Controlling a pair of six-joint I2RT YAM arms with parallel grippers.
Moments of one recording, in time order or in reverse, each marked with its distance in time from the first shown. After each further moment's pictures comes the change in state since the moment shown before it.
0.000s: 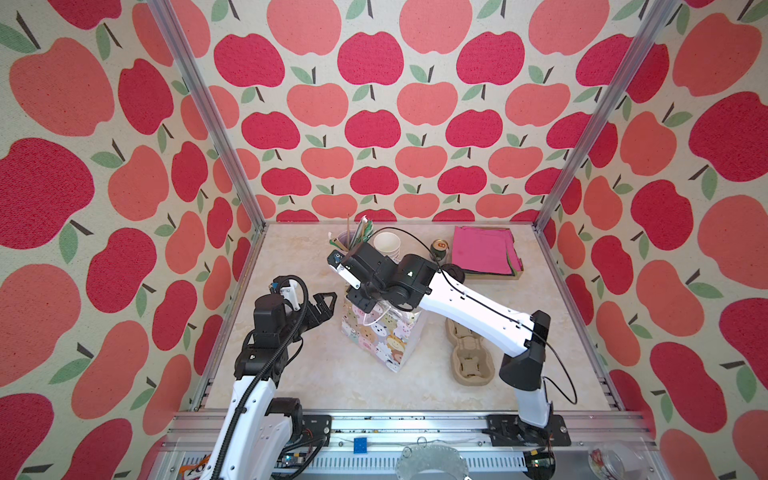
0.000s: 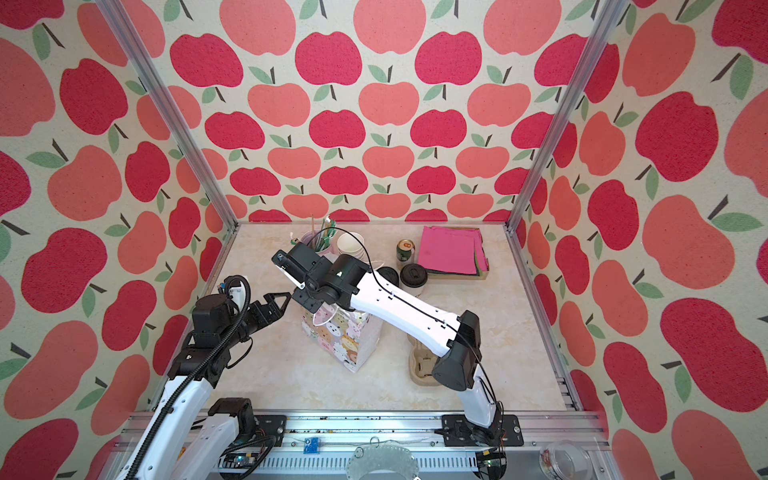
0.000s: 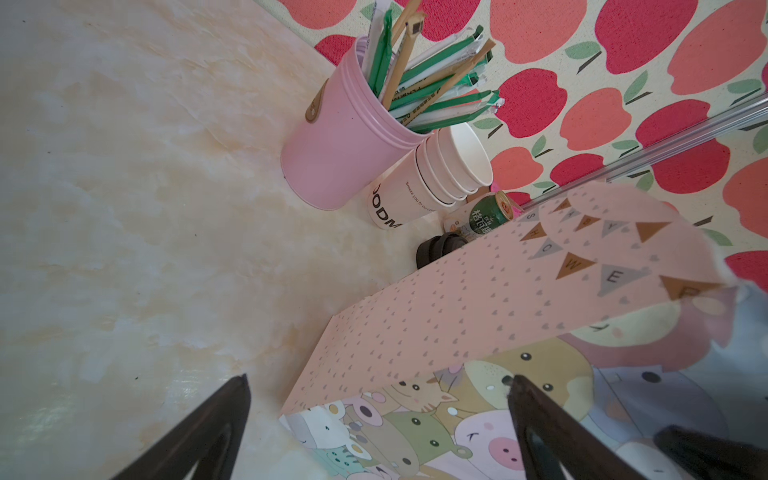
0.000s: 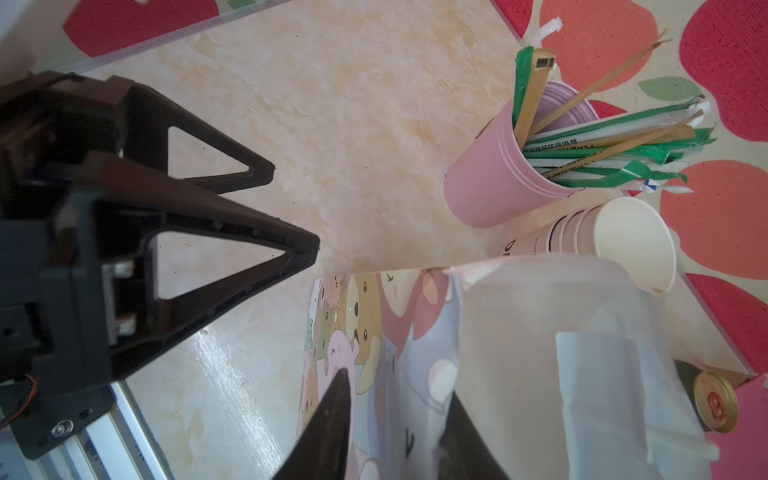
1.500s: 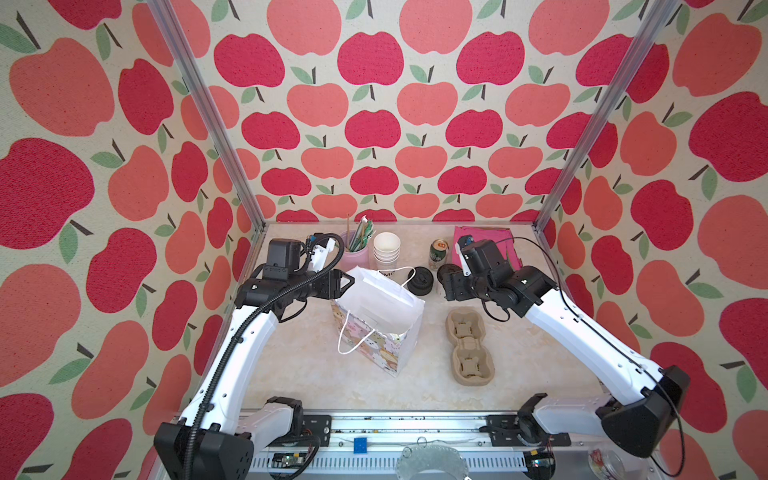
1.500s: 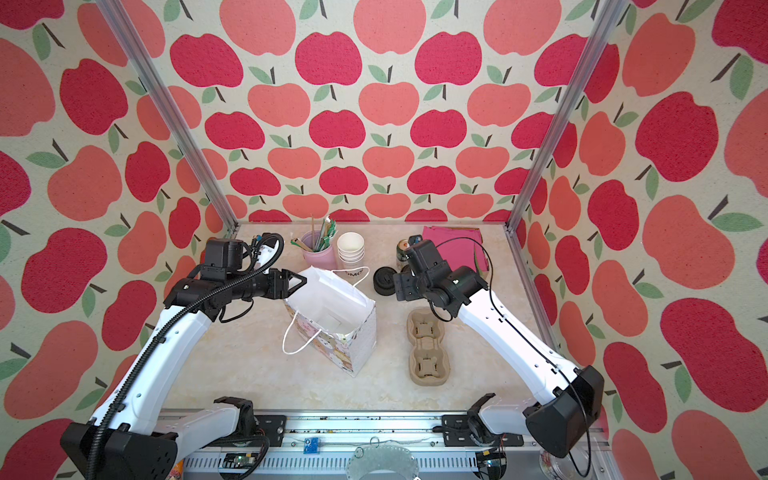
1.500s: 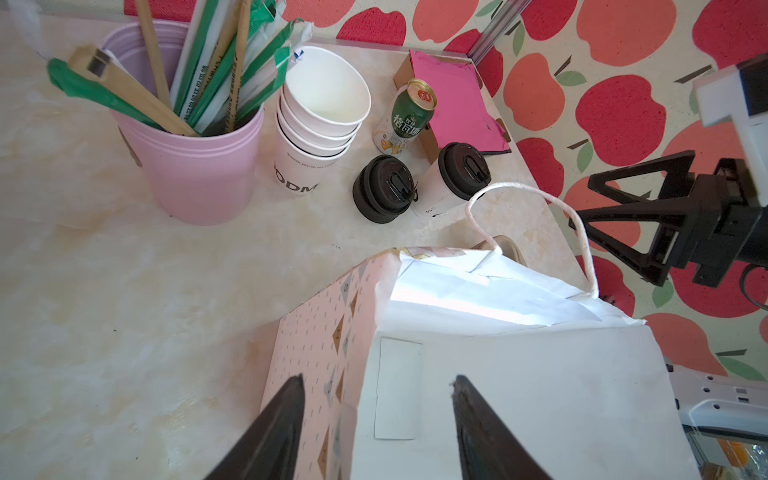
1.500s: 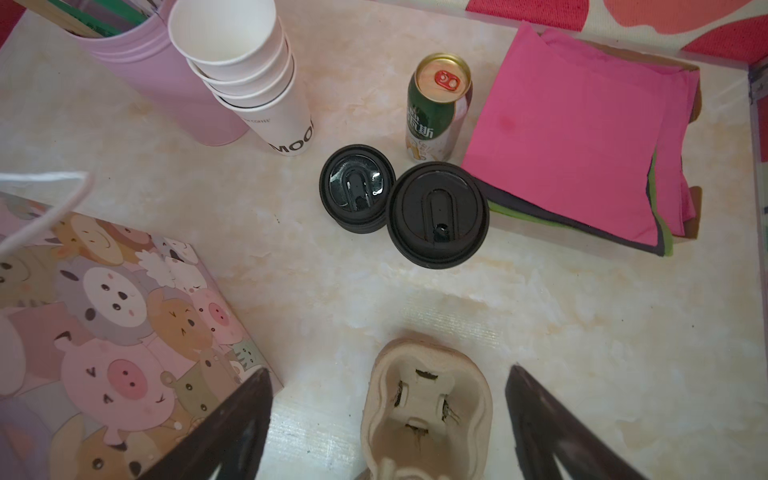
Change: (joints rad) left arm -0.155 0.461 0.621 -0.465 0.130 0.494; right arm -0.491 -0.696 -0.888 0.171 0.011 0.344
